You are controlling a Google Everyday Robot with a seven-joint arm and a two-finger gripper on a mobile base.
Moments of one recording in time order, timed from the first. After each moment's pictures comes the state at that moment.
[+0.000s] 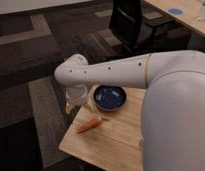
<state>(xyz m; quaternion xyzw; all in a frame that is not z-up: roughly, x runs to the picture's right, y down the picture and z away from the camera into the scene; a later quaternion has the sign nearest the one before) -0.104 0.100 0.704 -0.26 0.23 0.64 0.68</state>
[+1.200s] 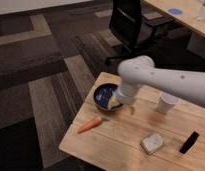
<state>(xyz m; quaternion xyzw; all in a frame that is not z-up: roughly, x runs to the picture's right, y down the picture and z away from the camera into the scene) 0.141 0.111 0.698 -0.26 0.23 0.76 0.55</state>
